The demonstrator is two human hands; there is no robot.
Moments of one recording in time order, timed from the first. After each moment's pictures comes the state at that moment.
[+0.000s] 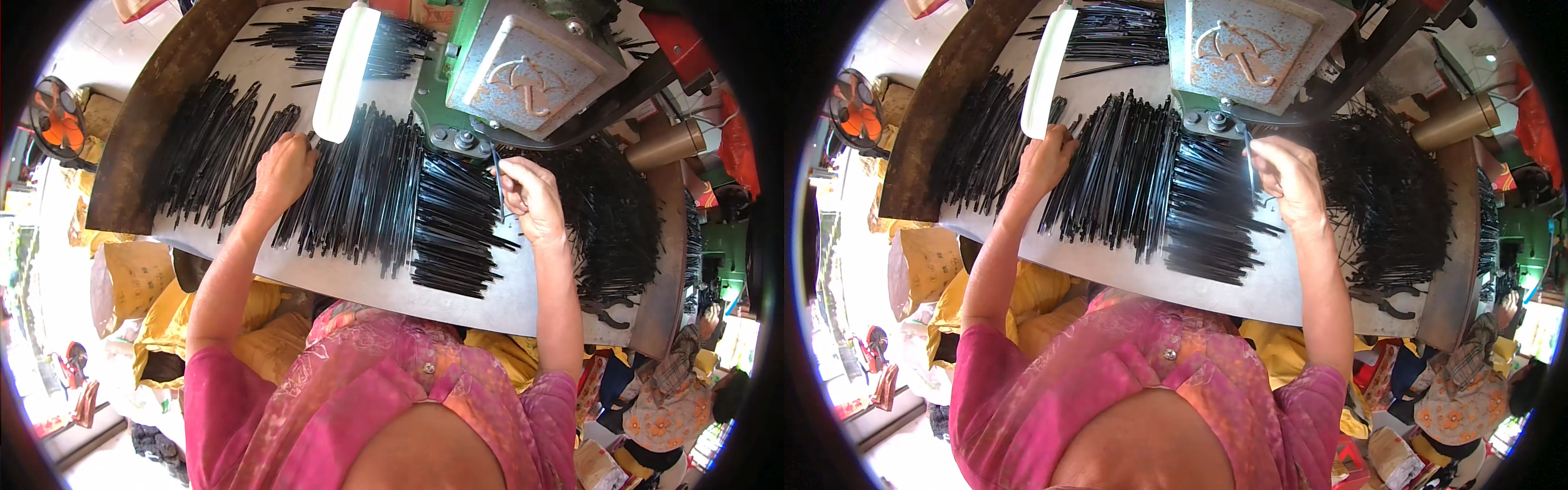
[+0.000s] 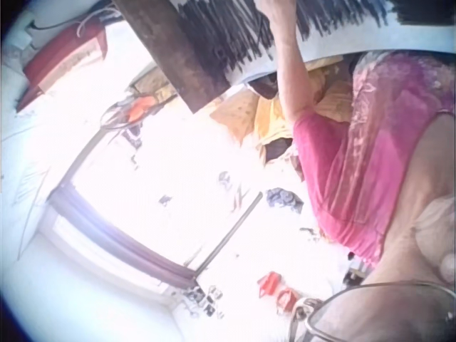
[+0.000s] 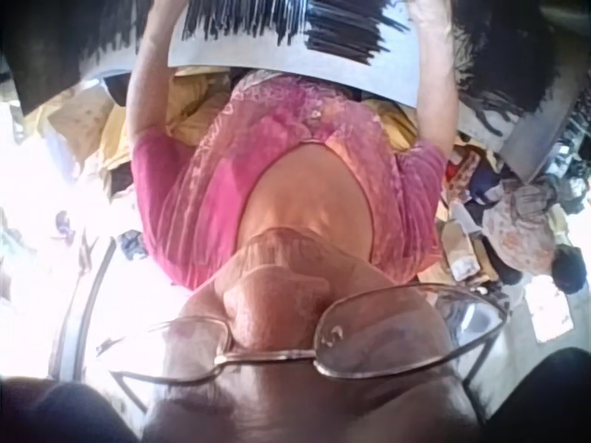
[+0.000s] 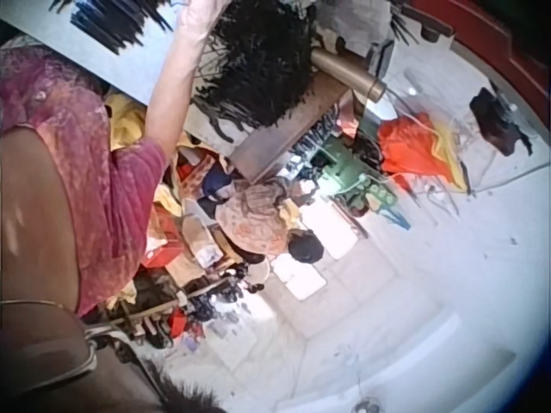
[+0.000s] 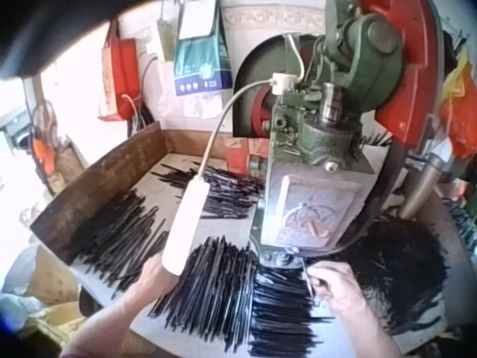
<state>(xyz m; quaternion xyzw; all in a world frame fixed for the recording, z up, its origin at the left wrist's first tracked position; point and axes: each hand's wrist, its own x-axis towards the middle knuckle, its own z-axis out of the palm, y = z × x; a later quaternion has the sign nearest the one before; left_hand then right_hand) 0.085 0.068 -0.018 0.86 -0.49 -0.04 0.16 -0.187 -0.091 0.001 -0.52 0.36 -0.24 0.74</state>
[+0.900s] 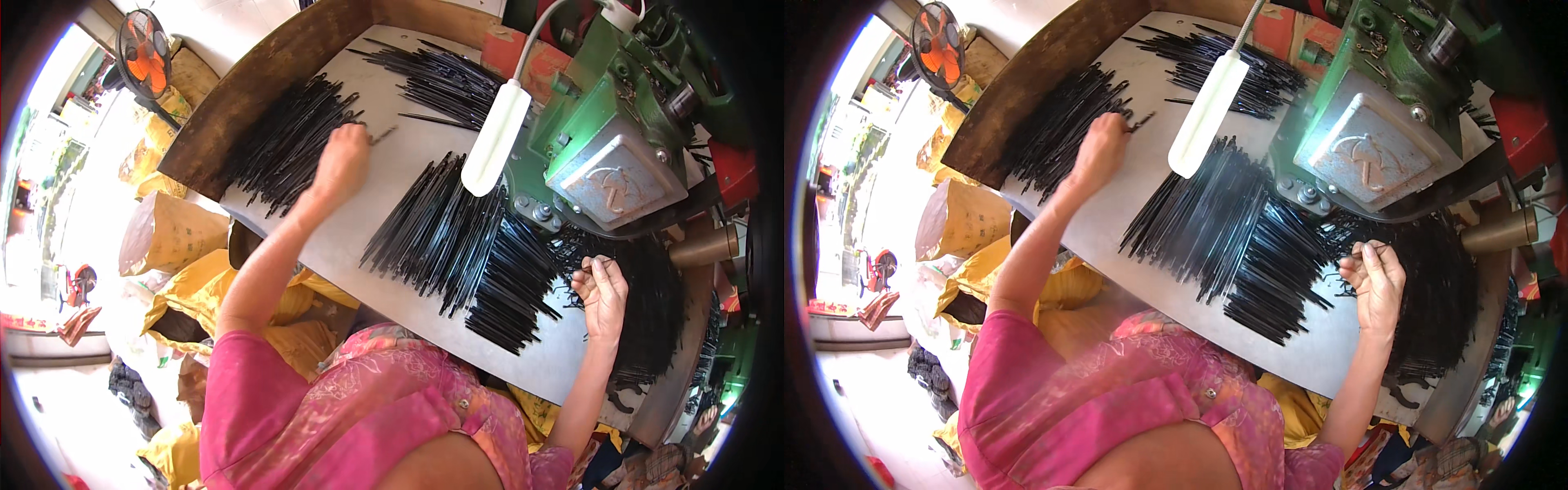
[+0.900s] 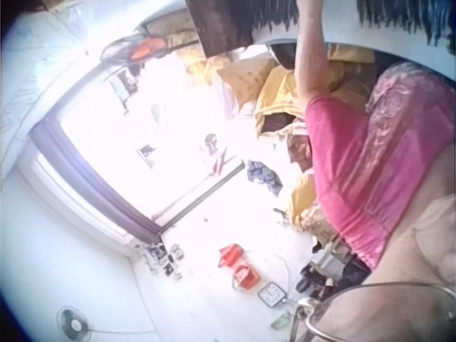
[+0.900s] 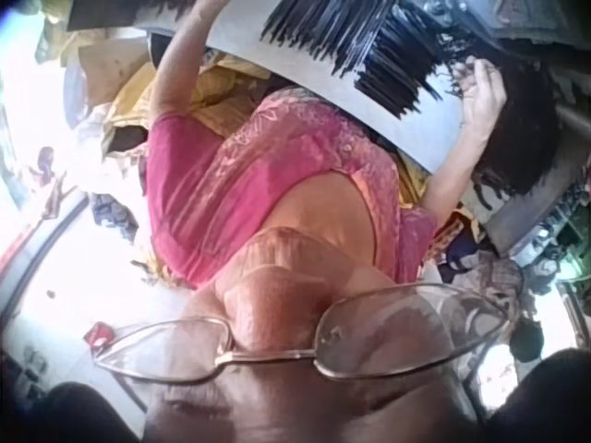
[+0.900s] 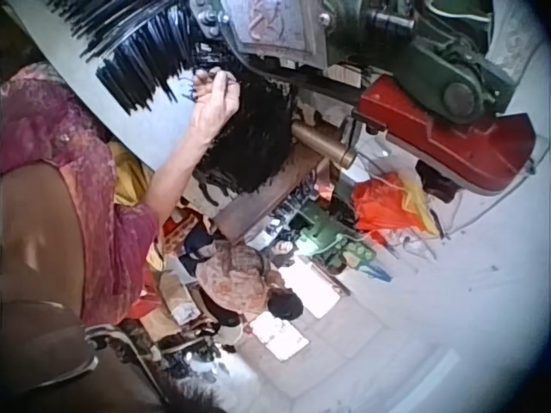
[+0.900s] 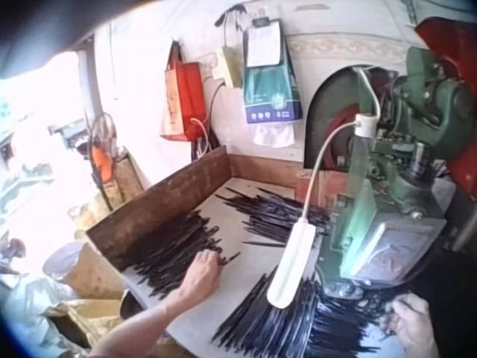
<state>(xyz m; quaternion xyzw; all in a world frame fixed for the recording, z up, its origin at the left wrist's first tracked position) 0.142 0.085 -0.028 0.80 -0.53 0.15 0.24 -0.224 -0.089 0.006 -0.49 0.37 -0.31 0.72</state>
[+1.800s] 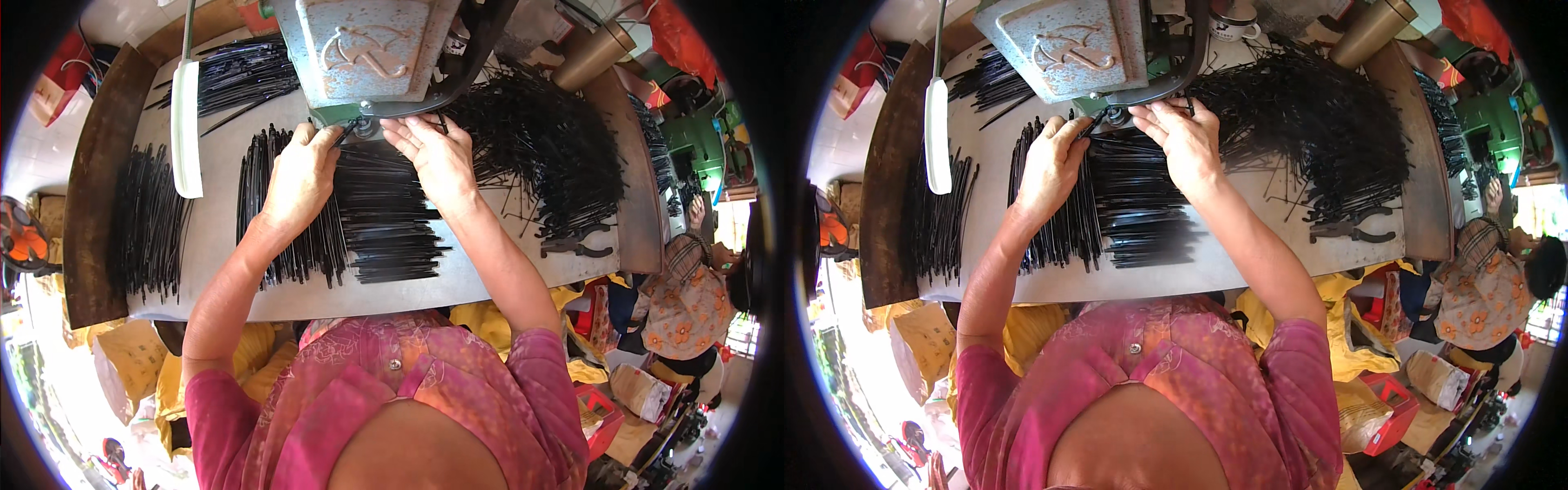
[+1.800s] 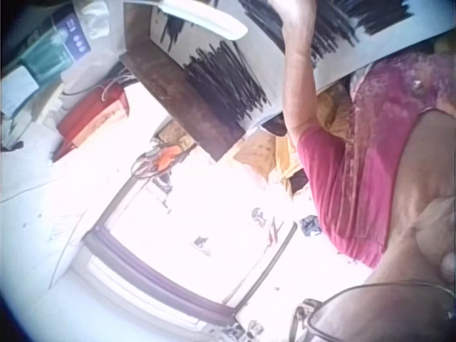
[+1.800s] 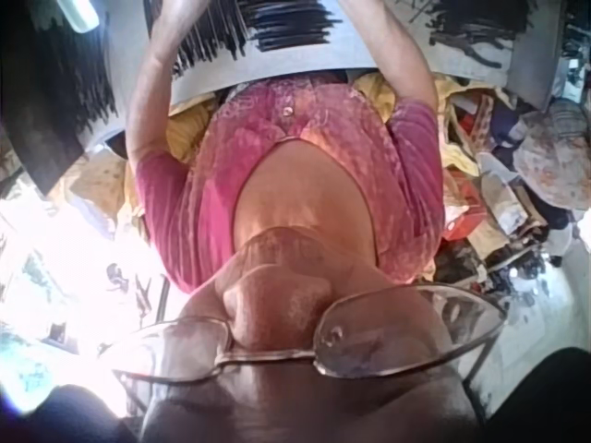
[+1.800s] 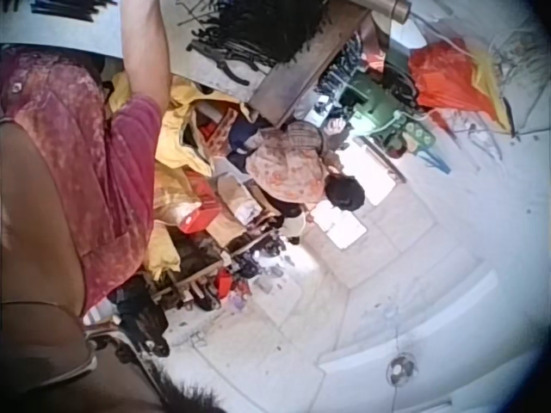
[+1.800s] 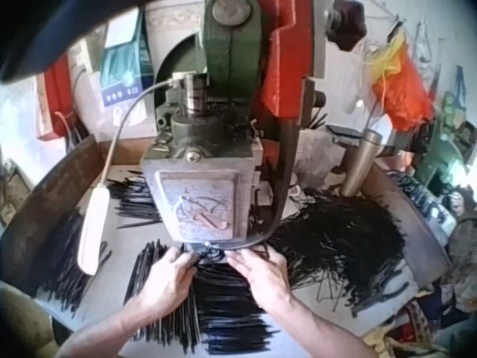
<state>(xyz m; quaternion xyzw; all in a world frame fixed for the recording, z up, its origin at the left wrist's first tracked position) -0.007 0.003 0.005 0.67 -0.66 -0.07 0.32 -0.160 -0.077 -0.012 -0.34 0.30 -0.48 0.75</state>
